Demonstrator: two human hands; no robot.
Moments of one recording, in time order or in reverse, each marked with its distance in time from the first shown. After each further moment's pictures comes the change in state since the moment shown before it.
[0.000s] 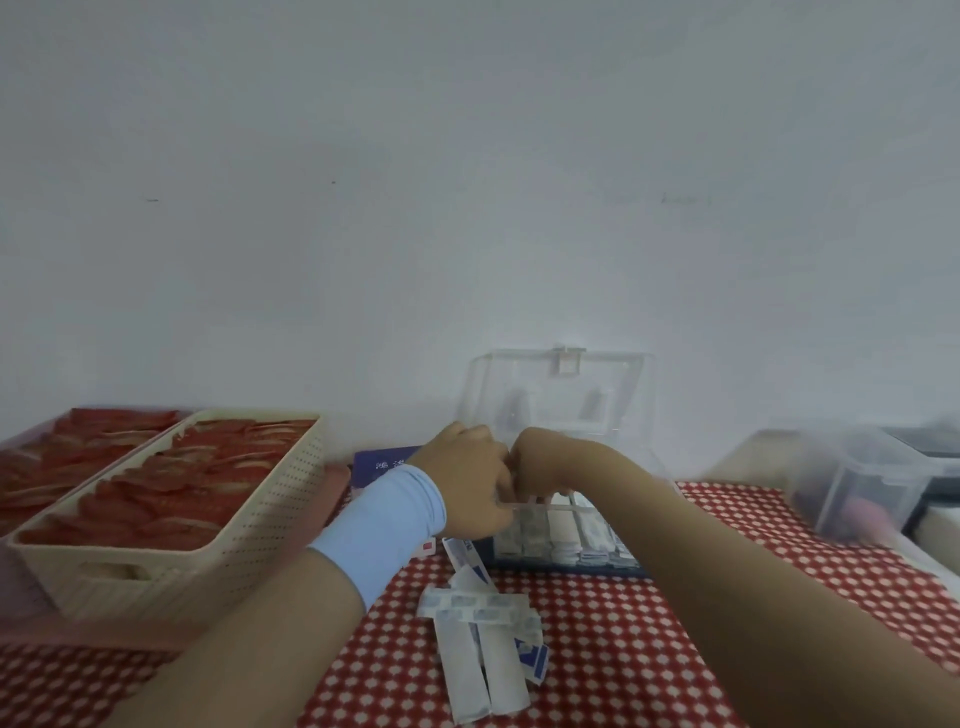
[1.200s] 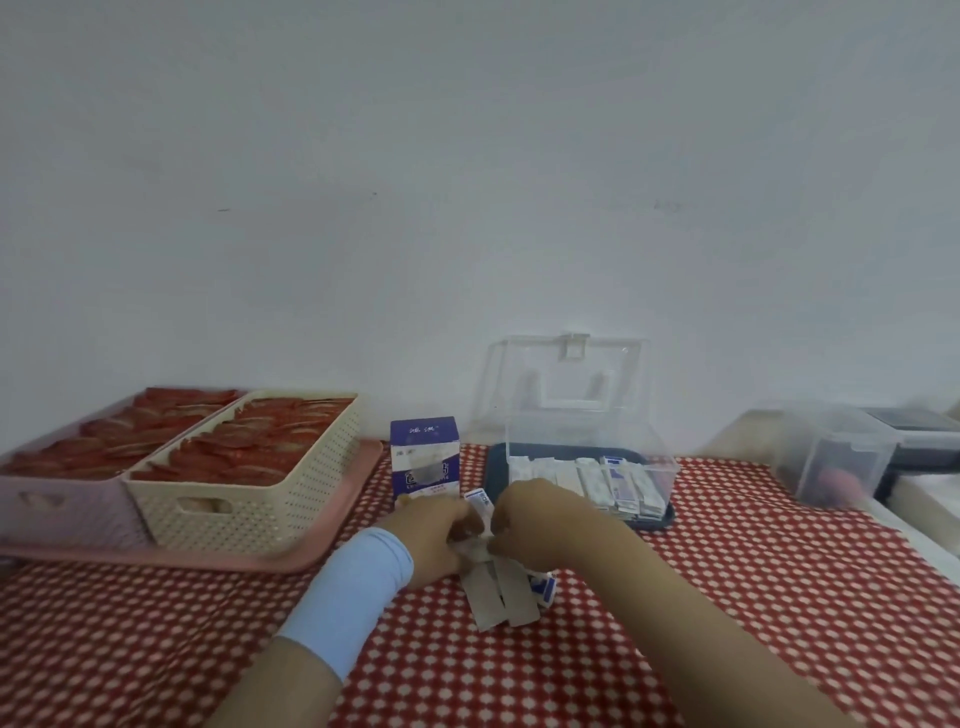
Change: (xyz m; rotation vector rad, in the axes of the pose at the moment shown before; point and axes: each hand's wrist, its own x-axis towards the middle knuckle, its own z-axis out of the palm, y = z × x) left_hand -0.096 0.020 0.055 -0.489 -0.084 -0.342; right_hand -0.093 -0.045 0.082 -0.028 0.166 -0.079
